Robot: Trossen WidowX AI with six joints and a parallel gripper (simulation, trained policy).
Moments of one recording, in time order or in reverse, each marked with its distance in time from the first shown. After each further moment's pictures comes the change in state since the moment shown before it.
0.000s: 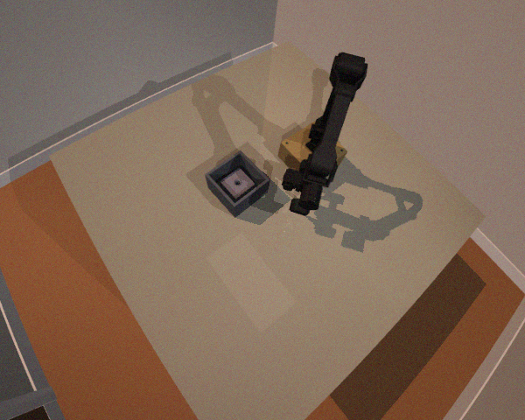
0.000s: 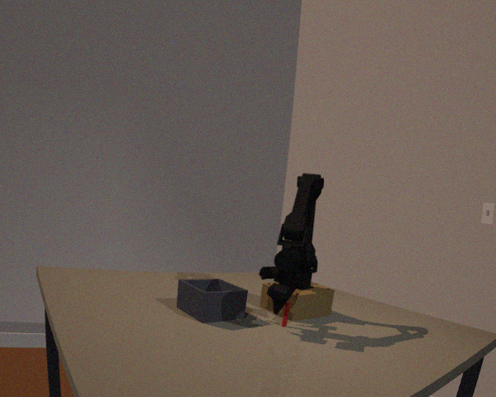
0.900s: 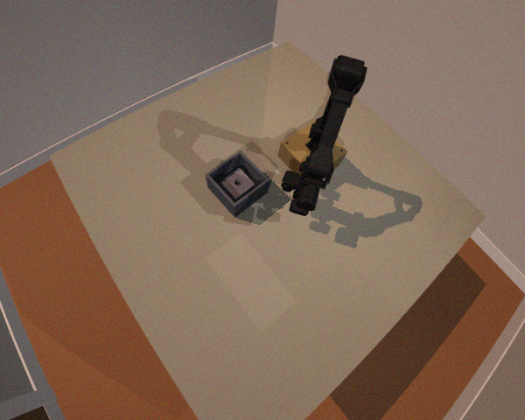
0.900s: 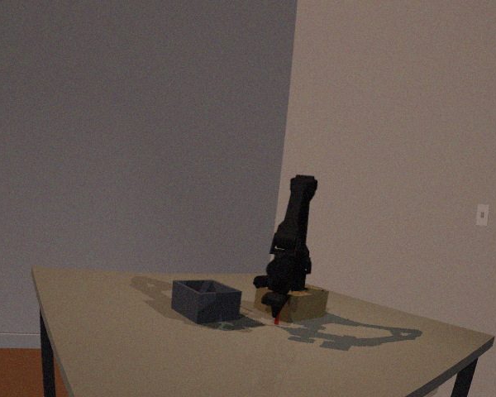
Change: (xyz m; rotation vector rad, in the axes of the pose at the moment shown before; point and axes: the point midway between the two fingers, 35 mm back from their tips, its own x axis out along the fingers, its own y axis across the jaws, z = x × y) arm 0.023 -0.008 -0.007 0.005 0.046 -0.016
